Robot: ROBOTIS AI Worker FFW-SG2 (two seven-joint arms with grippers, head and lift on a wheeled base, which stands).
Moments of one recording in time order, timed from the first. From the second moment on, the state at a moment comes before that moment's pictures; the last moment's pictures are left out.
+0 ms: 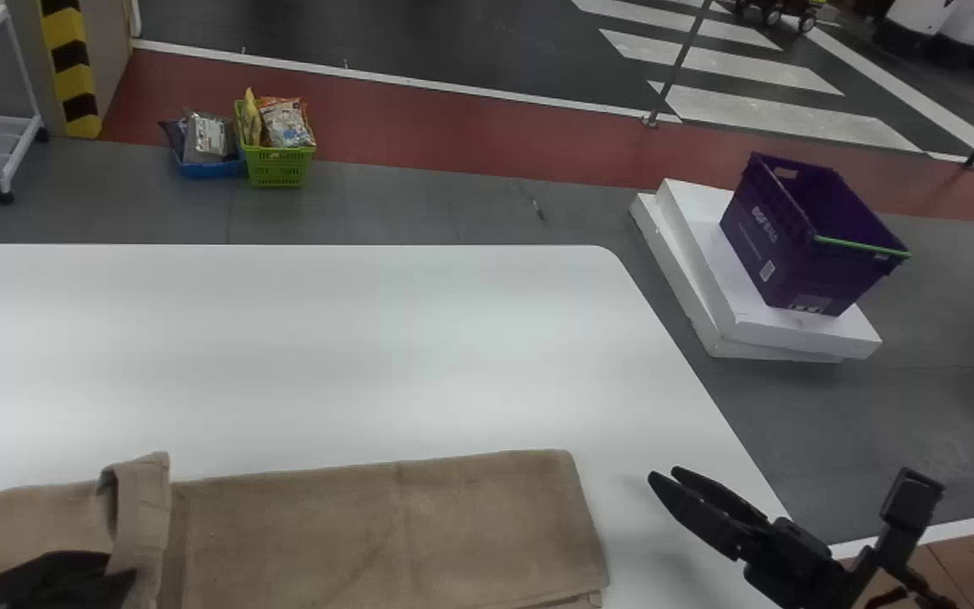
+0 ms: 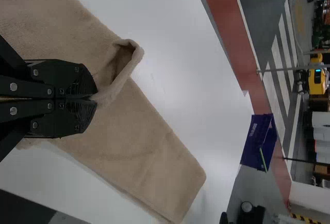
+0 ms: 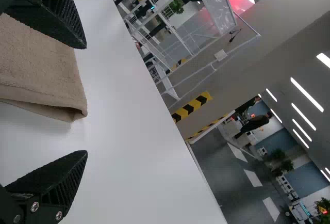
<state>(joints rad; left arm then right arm) 0.54 0.00 -0.05 -2.57 -0.70 0.81 -1.22 0.26 -0.03 -0.78 -1.84 -0.27 0.73 1.20</state>
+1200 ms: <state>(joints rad) 0.42 0.00 -0.44 -2.43 -0.82 0.96 -0.95 0.26 -0.04 -0.80 -1.80 -0.27 0.69 1.21</state>
